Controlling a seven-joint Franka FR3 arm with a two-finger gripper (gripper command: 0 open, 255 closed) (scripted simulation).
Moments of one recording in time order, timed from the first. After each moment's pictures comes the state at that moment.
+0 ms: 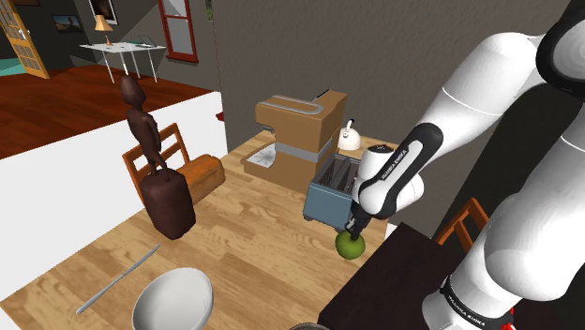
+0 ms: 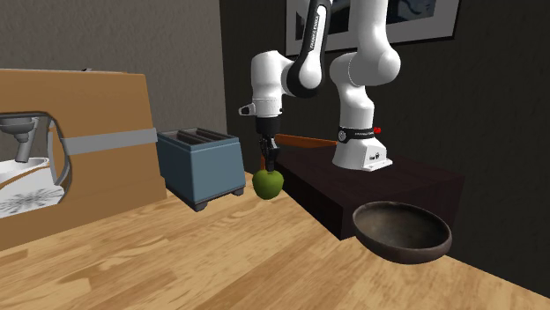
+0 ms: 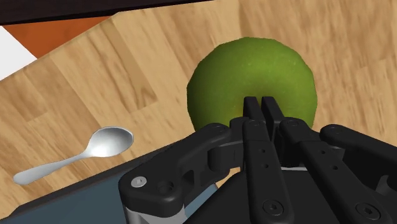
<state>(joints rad) 0.04 -0.02 -0.10 -2.93 0.12 2.88 -0.09</state>
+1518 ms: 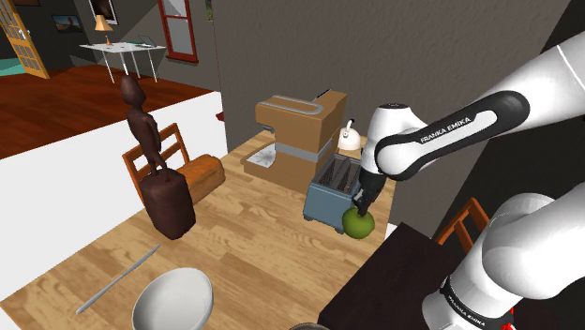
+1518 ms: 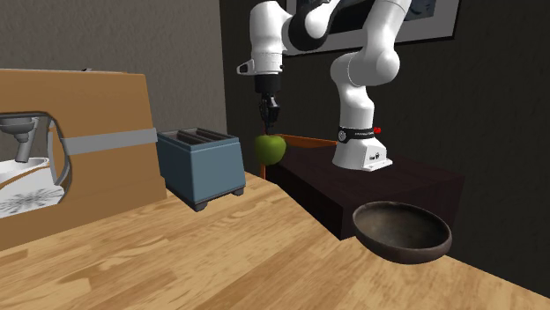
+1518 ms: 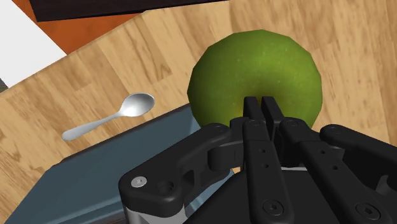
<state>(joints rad) -0.02 -0.47 -0.07 -2.90 0.00 2.40 0.01</state>
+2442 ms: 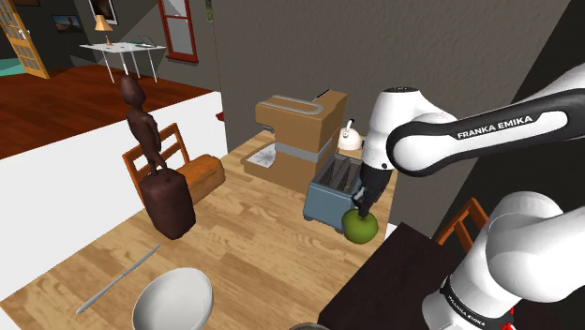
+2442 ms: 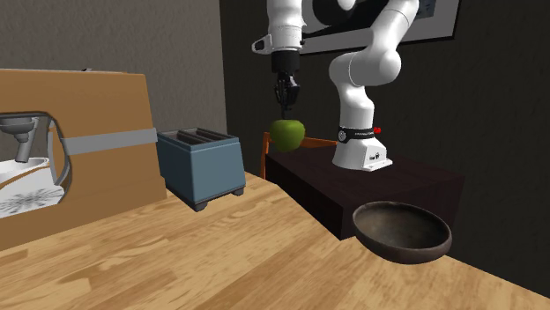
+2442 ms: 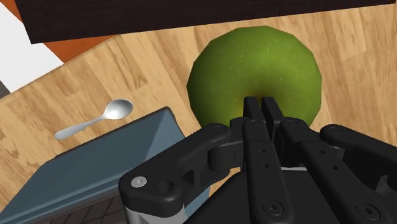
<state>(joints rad) 0.07 -0.71 0.04 -2.90 0.07 2.17 0.14</state>
